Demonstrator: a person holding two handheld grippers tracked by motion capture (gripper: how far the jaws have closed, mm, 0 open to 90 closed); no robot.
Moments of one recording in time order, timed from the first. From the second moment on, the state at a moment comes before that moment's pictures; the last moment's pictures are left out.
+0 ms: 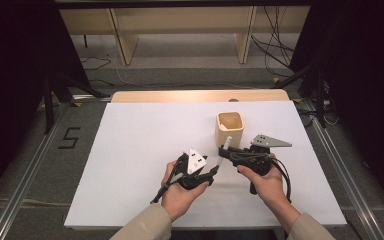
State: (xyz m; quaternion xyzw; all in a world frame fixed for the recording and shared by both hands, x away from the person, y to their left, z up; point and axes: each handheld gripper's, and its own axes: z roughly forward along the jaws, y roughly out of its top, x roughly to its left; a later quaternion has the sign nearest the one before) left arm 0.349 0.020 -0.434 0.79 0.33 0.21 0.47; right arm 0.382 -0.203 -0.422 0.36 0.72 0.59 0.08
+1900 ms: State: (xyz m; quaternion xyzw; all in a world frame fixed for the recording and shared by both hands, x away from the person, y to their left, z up) left arm 0.343 0.122 -0.454 0.79 0.40 0.22 0.41; right arm 0.396 -0.231 -0.398 0.37 0.70 0.58 0.17
